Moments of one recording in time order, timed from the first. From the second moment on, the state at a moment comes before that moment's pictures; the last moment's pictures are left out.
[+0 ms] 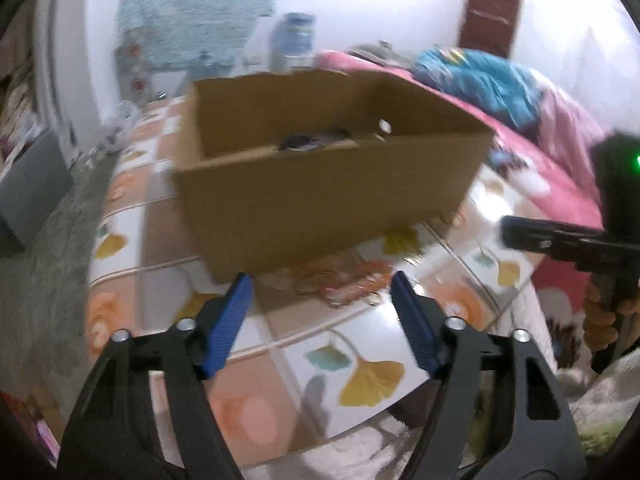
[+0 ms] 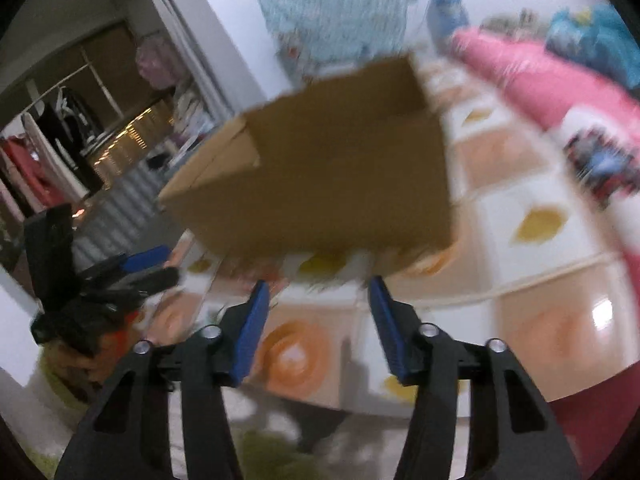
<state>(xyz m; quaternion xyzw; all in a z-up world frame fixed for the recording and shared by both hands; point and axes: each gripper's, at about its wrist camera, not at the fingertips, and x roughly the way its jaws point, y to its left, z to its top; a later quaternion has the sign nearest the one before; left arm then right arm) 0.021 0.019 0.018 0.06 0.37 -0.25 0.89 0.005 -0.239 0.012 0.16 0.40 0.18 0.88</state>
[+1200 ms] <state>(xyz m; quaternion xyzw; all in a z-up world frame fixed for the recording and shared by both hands) 0.050 -0.061 -0.022 0.19 0.43 -0.31 0.83 0.021 -0.245 -0.043 0.21 0.44 0.23 0.84</state>
